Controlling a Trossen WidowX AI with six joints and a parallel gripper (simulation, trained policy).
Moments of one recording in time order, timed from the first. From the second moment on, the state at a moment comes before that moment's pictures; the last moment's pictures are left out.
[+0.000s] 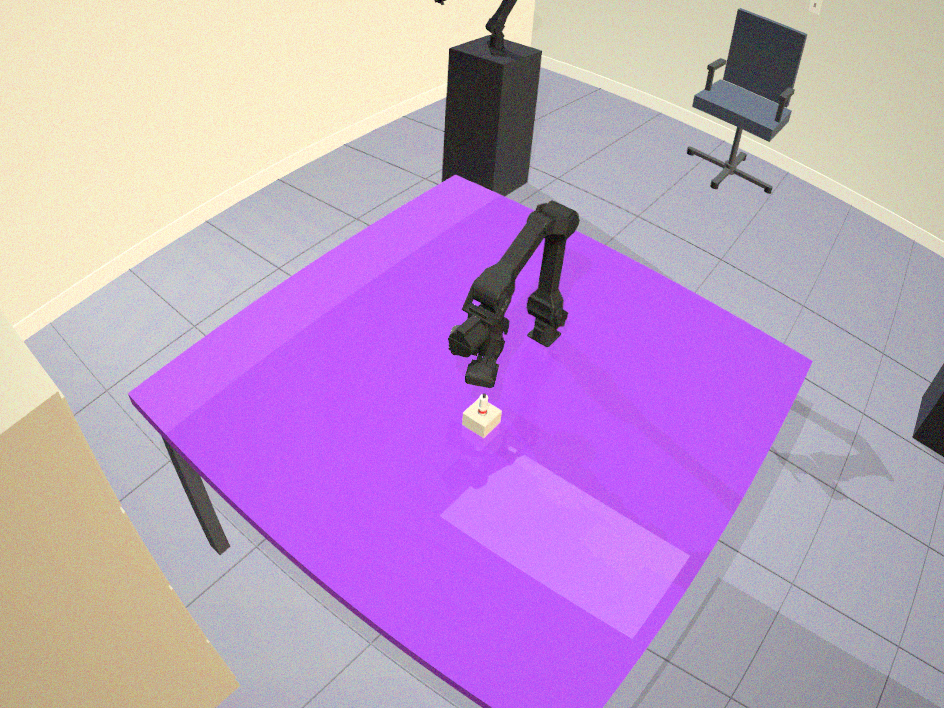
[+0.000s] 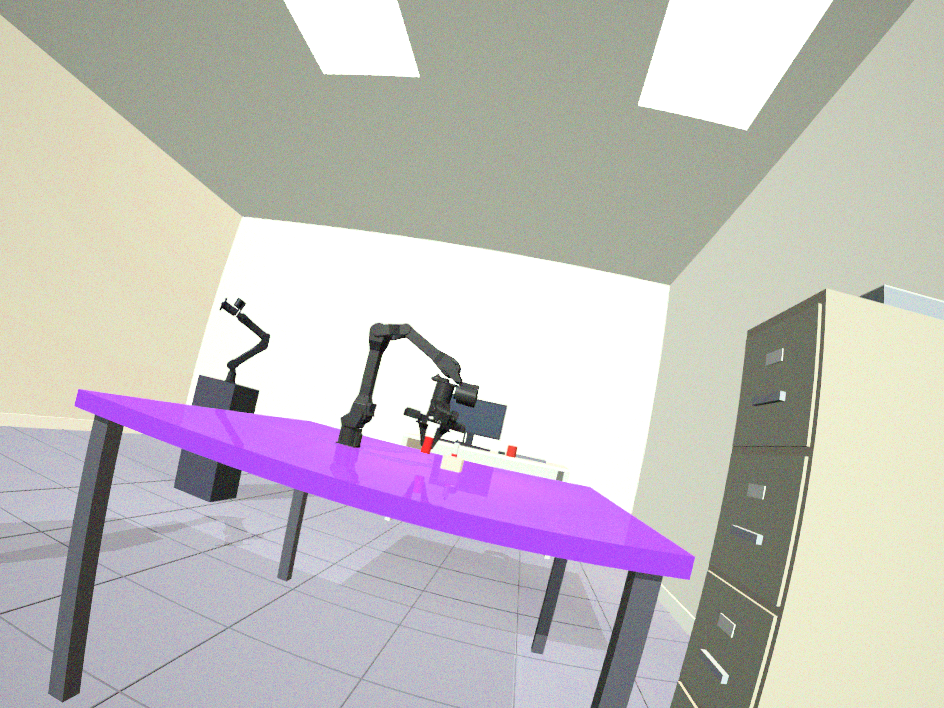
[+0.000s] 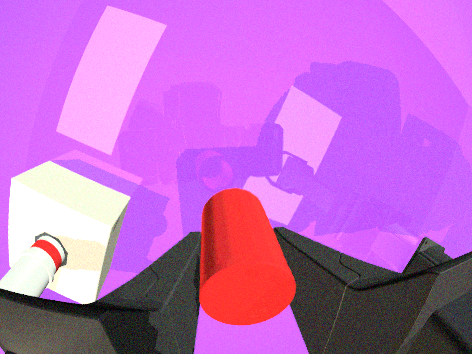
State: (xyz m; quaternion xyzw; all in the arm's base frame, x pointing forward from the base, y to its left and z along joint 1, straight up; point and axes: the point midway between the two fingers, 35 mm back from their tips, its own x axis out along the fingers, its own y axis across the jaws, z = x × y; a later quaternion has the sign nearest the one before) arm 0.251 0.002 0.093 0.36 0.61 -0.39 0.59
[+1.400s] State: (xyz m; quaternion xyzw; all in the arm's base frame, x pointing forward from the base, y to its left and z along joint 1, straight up) arm 0.313 0.056 0.172 0.39 0.58 -0.36 0.62
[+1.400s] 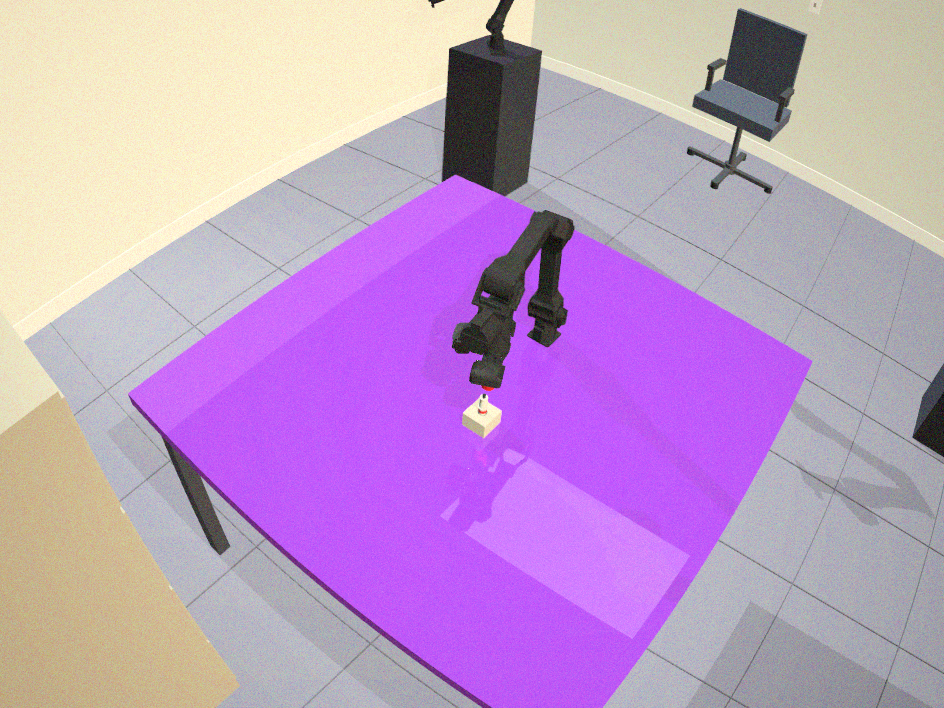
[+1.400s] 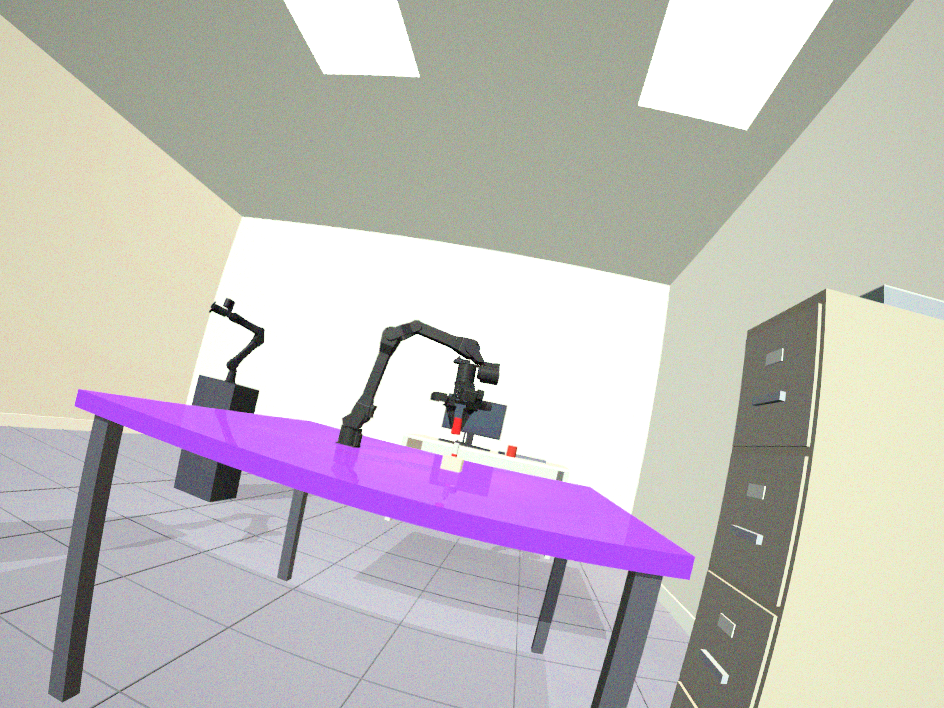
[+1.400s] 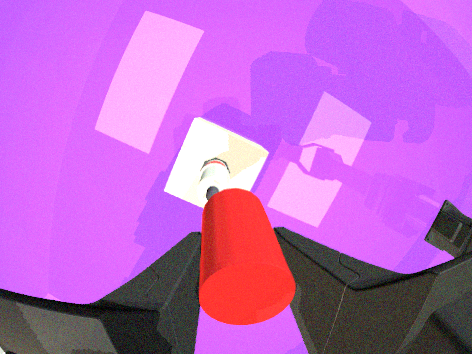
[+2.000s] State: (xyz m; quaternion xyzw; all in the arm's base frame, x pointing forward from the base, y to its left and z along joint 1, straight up) arm 0.325 0.057 0.154 0.38 0.60 -0.38 0.60
